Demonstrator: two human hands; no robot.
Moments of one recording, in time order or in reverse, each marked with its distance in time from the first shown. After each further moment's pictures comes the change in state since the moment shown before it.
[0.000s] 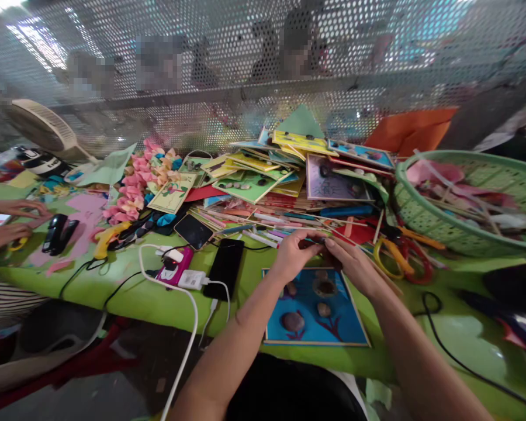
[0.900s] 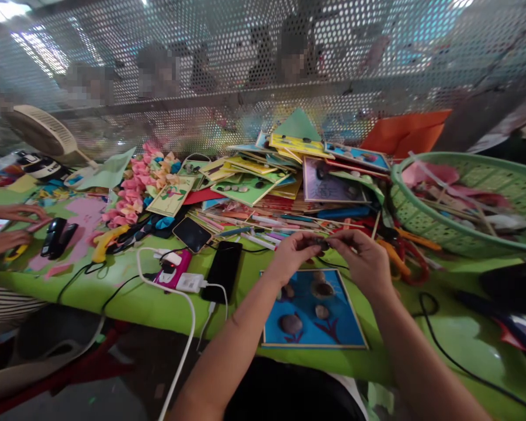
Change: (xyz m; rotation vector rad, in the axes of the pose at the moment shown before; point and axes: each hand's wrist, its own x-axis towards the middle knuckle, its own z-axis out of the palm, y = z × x) left_hand -0.005 0.010 0.000 -0.112 -0.028 -0.196; right_hand -0.003 -0.014 -0.003 -0.081 0.423 -0.250
